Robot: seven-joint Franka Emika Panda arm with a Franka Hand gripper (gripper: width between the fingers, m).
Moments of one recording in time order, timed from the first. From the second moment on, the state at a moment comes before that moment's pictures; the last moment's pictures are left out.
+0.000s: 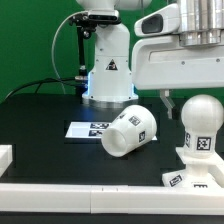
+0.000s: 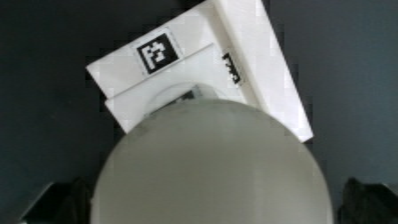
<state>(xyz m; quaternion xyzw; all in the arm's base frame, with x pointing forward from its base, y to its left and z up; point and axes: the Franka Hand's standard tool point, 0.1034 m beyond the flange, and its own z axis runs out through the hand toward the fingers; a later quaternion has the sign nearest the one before) 0.623 0.096 0.117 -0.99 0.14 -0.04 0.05</state>
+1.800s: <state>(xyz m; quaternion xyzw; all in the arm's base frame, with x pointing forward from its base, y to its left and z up) 0.621 0.087 0.148 -0.96 0.28 -0.02 0.04</state>
